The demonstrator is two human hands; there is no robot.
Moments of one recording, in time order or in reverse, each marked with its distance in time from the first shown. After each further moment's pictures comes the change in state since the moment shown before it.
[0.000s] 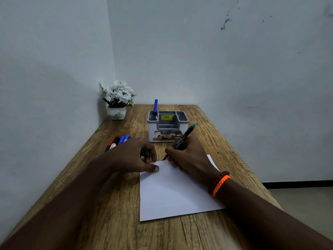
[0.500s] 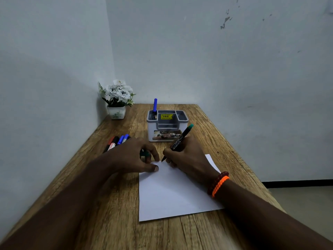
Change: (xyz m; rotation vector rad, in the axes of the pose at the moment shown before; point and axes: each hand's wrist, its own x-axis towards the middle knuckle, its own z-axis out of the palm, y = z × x) left_hand 0.001 -0.001 0.002 0.008 0.001 0.019; right_hand 0.002 0.002 0.002 -0.043 -0.014 -0.037
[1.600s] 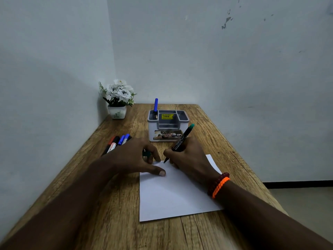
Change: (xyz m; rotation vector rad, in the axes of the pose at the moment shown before) left_hand 0.000 0.007 0.003 -0.005 0.009 -0.047; right_hand -0.002 -0.002 0.000 -0.056 0.030 -0.008
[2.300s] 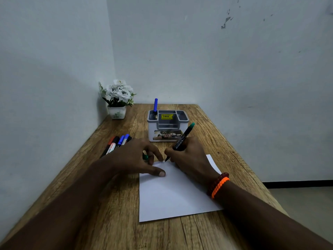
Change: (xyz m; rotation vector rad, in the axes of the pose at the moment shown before) left_hand 0.002 -0.003 0.002 -0.042 -0.032 0.013; right_hand 0.001 -0.001 0.000 -0.001 0.017 -0.014
